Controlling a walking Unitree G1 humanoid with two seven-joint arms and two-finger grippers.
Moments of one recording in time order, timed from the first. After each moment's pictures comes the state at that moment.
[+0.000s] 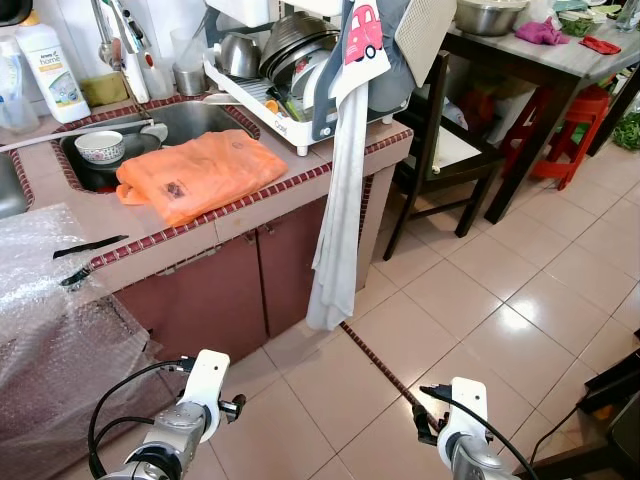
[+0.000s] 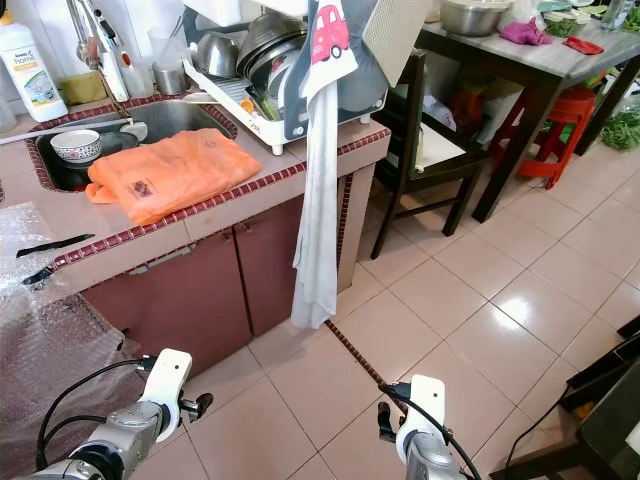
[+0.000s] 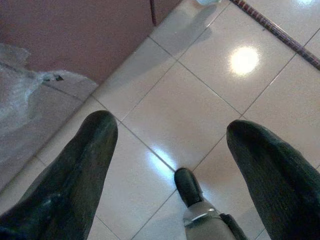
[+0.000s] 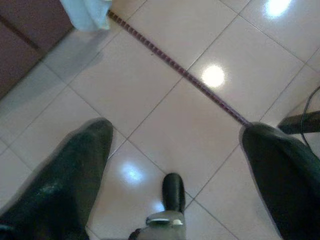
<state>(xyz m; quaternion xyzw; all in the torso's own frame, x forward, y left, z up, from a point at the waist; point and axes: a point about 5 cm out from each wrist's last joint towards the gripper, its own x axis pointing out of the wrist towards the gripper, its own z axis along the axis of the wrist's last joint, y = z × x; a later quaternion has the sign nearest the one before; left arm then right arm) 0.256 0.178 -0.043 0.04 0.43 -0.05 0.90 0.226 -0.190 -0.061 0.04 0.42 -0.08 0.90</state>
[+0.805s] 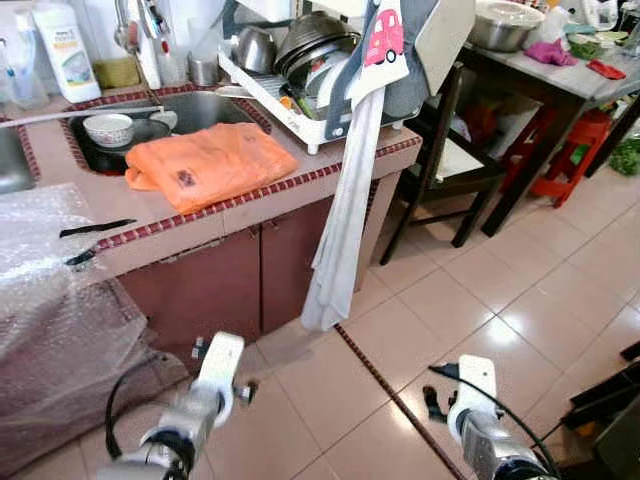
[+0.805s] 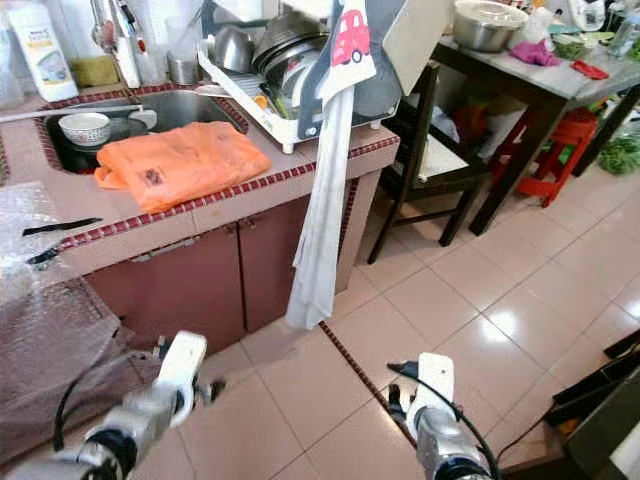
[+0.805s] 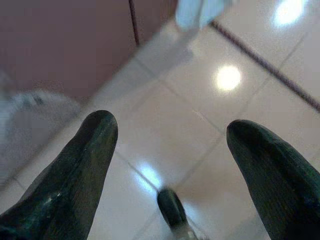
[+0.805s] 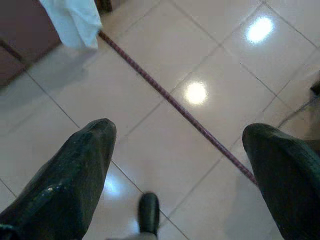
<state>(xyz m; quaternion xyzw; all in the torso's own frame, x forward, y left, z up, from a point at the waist) 0.279 0.168 -0.025 0.09 0.38 -0.10 0.92 0.253 -0.203 -0.041 0.04 0.37 -0.10 0.92</state>
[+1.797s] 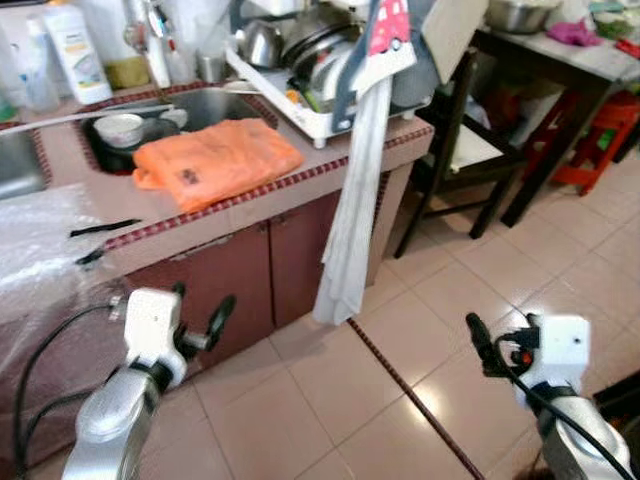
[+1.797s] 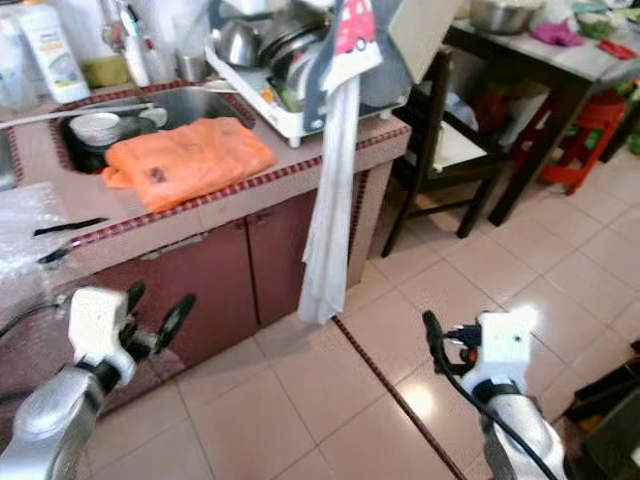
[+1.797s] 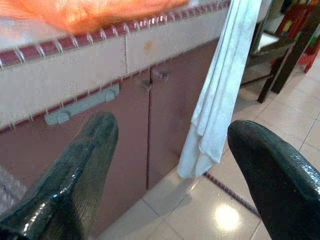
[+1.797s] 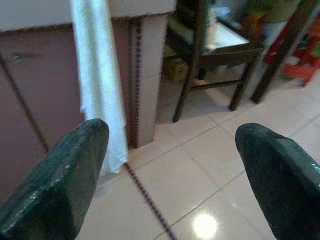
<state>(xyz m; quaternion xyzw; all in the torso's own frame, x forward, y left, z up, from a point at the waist) 0.241 0.203 0.090 0.01 0.07 -0.11 0.99 0.230 -0.232 0.093 -0.01 0.08 -0.02 1.00</state>
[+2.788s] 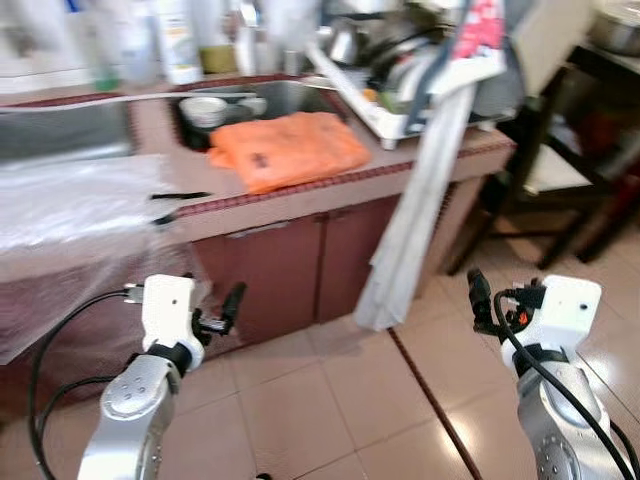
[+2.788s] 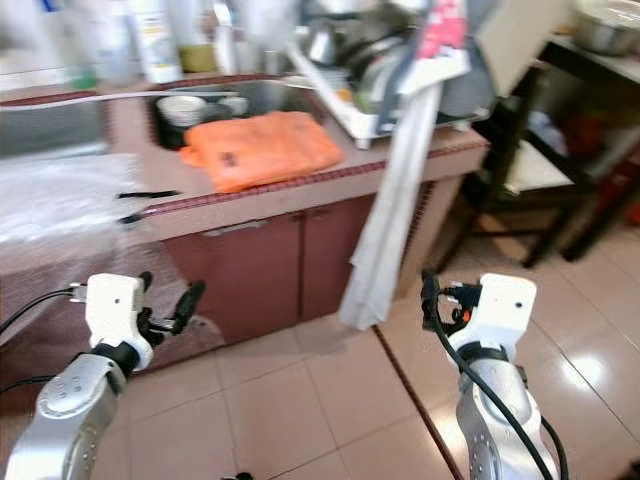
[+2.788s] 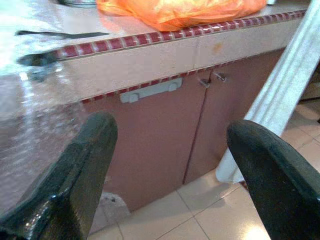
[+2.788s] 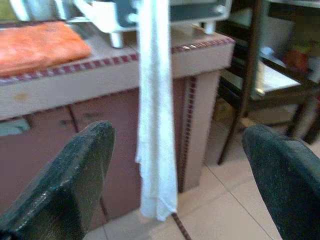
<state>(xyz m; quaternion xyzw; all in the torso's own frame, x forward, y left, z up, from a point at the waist) 0.257 0.177 0.109 0.01 0.07 -0.08 0.99 0.250 -0.204 0.136 0.04 0.02 -0.06 1.00</state>
